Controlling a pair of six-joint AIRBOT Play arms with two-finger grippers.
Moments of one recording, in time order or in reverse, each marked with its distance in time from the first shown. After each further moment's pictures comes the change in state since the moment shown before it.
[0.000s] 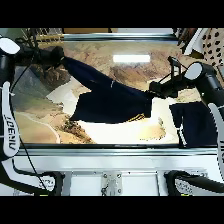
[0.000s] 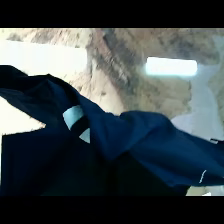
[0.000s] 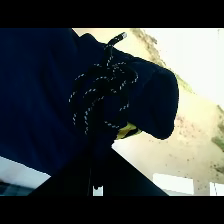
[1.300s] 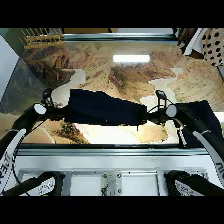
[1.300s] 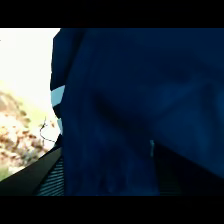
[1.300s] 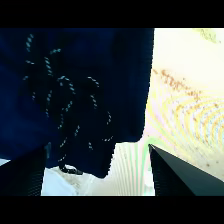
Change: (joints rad) left arm -0.005 0.348 -1.055 0.144 0.568 0.053; right arm 0.087 0.143 -0.577 0.015 -0.435 -0.036
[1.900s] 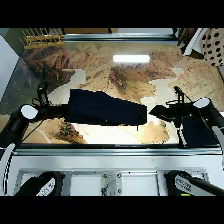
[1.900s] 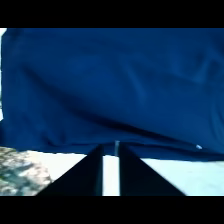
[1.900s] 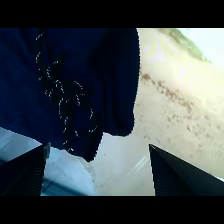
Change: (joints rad) left arm -0.078 0.249 -0.001 -0.007 -0.164 -0.017; right arm -0.375 -0.071 0.032 0.438 0.233 -0.526
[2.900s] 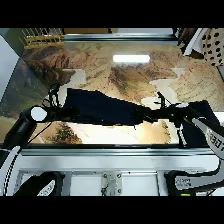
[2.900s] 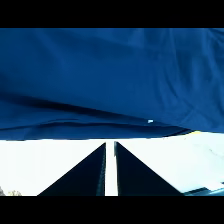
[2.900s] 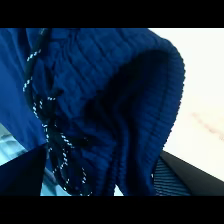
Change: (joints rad) left arm -0.142 0.010 0.000 0.000 -0.003 -0.056; right arm 0.097 -0.314 0.004 0.370 -0.031 -0.304
